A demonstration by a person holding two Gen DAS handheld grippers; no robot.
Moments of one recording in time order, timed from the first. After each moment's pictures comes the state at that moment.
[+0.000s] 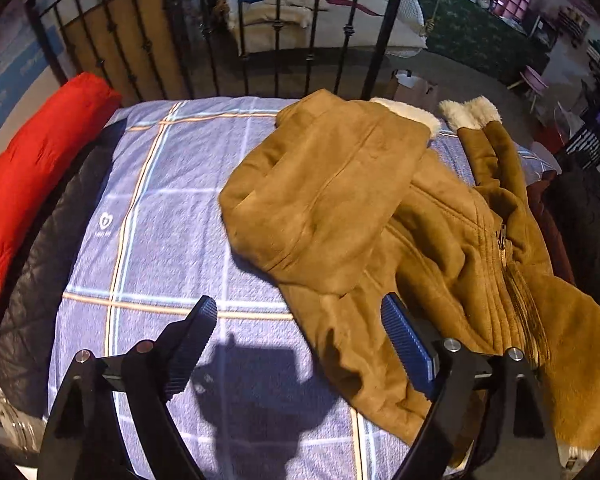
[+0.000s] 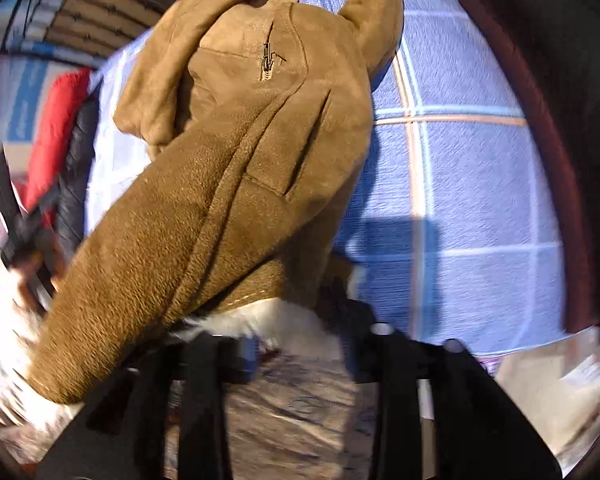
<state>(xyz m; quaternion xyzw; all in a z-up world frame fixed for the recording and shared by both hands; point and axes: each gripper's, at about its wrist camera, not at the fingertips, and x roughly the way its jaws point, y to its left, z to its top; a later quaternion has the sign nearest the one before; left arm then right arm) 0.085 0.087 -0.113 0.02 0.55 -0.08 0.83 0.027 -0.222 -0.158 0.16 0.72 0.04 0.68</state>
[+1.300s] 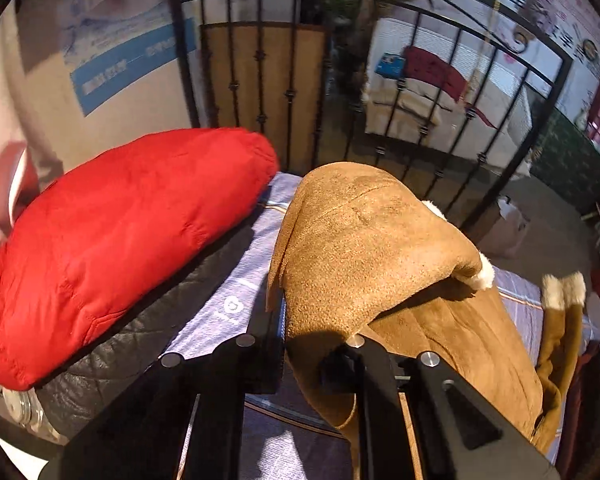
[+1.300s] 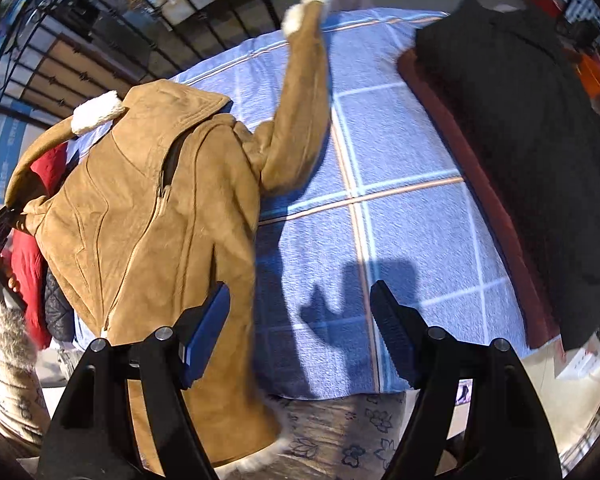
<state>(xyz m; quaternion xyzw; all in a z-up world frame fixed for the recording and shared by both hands) 0.169 0.279 -0.059 -0.09 0.46 0.13 0.87 0.042 -0.258 -0.110 0.20 0.64 -0.04 0.74</state>
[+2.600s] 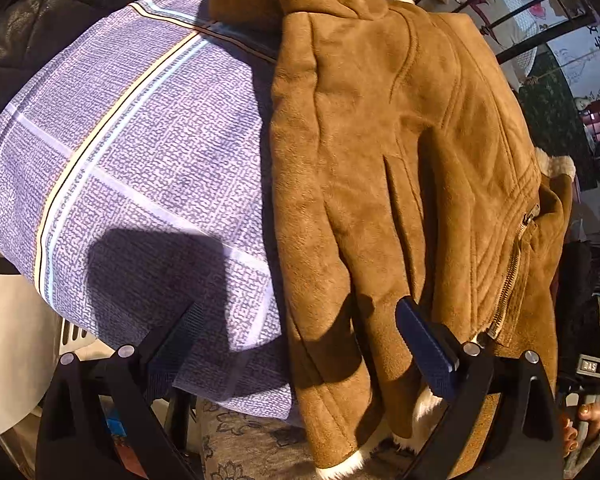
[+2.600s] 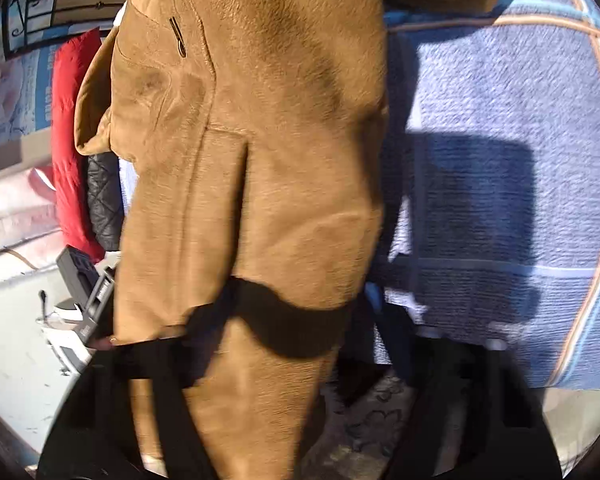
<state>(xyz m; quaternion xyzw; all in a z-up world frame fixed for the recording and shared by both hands) -0.046 0.228 -0.223 -0.23 0.64 0.02 0.73 0.045 -0.141 -0.288 0.33 0.75 0.16 0.55</state>
